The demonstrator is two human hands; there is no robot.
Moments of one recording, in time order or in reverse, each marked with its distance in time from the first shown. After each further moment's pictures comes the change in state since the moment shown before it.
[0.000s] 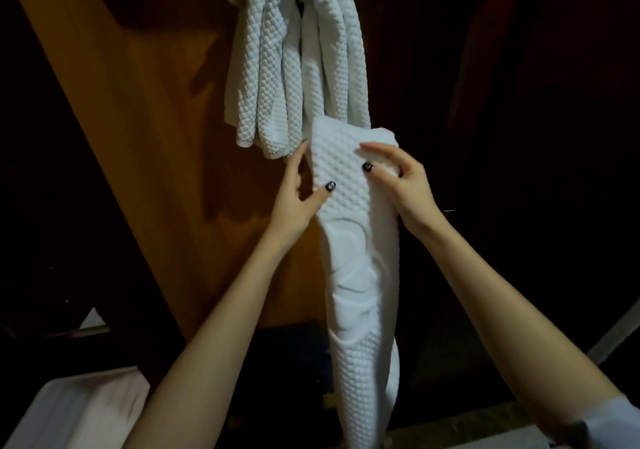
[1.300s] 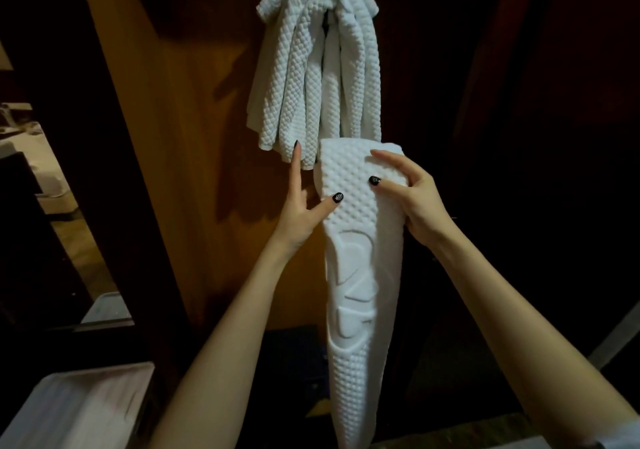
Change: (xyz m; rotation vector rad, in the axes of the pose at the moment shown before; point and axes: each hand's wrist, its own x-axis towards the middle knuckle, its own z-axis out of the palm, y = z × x) left_hand -0.037 0.013 -0.026 -0.171 -0.059 0.081; right_hand -0.029 -0.036 0.020 0.135 -0.058 0.140
